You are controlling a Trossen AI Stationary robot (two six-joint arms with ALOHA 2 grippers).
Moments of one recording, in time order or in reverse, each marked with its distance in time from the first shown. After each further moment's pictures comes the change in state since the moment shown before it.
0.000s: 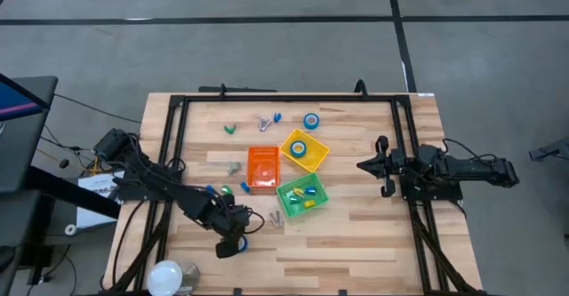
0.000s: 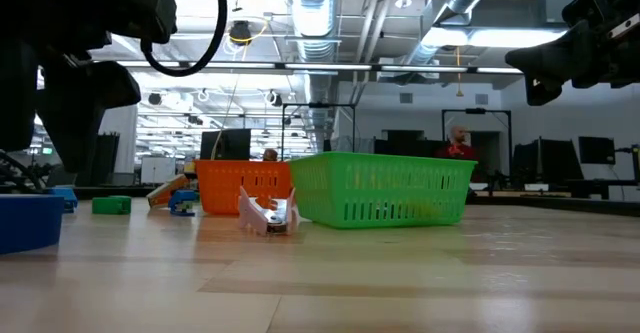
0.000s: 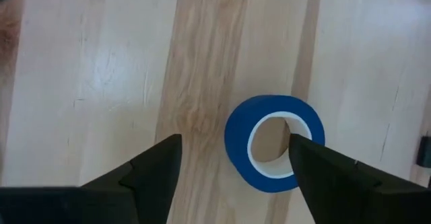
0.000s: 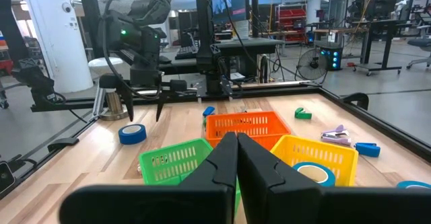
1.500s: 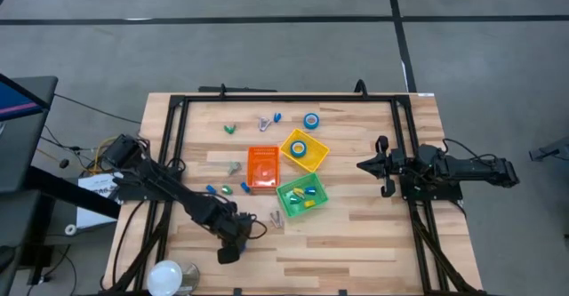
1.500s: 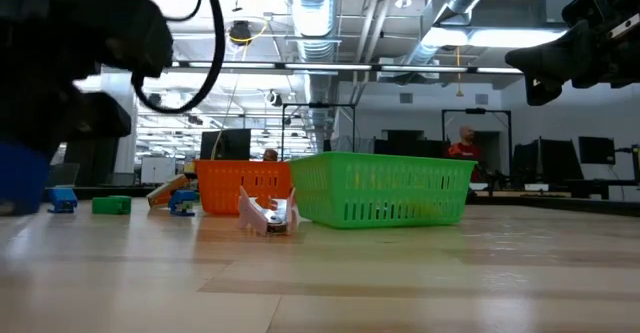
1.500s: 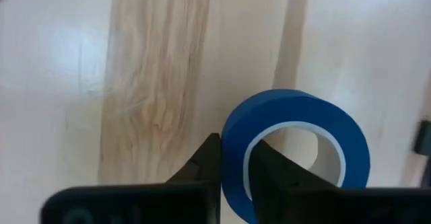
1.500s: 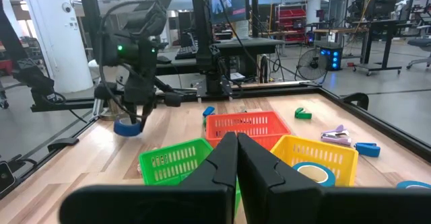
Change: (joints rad) left arm 0.003 0.099 0.000 0.077 0.122 0.002; right arm 0.000 0.000 0.000 0.000 0.000 0.000
